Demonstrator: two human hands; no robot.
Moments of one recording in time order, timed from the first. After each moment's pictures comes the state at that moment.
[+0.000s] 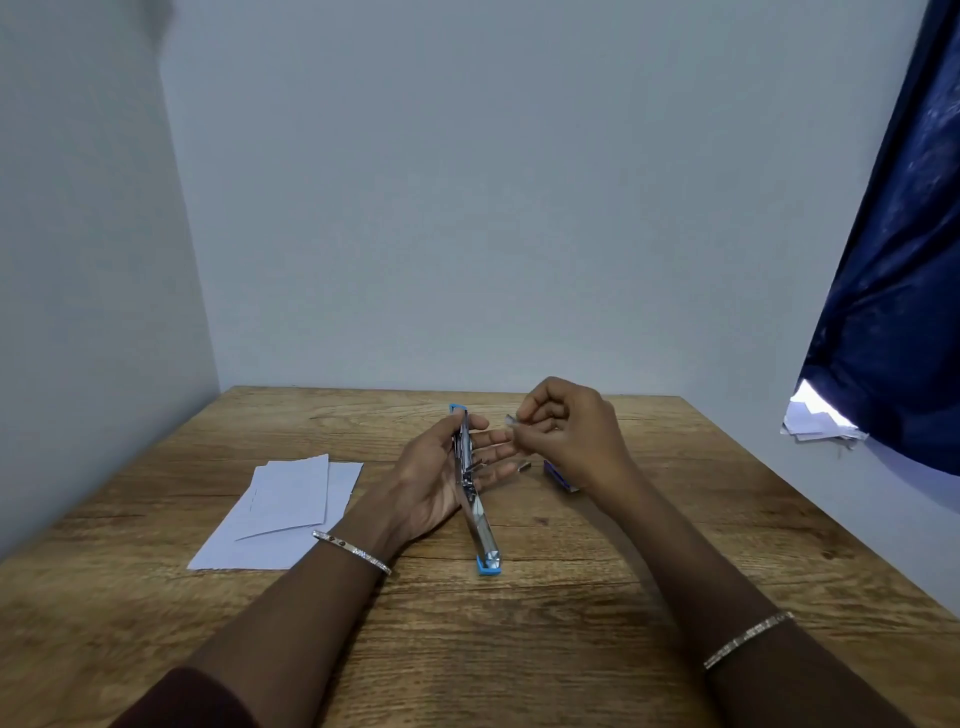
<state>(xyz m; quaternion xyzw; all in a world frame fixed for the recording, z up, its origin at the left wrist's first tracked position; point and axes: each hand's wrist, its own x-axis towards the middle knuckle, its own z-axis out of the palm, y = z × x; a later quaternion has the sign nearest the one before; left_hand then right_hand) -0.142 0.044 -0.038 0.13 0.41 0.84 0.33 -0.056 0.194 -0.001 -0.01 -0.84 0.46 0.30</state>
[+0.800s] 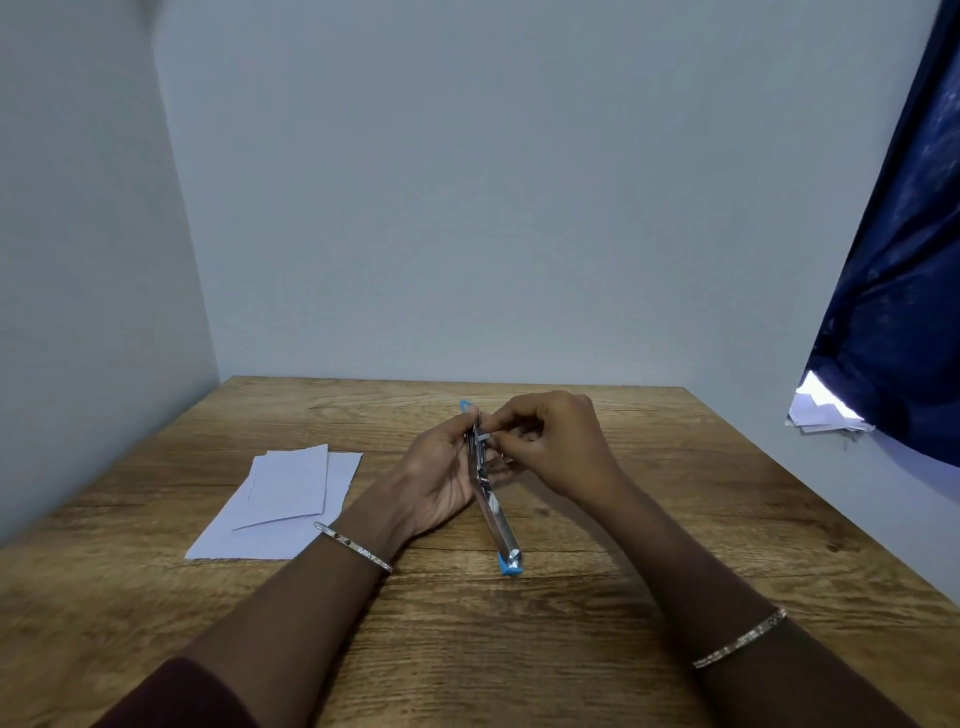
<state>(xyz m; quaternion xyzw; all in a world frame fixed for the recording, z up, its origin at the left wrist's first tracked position) -0.144 0.050 -0.046 0.18 0.37 0.82 0.39 -0.062 0.183 -0.010 0.07 -0.88 0.35 0.32</state>
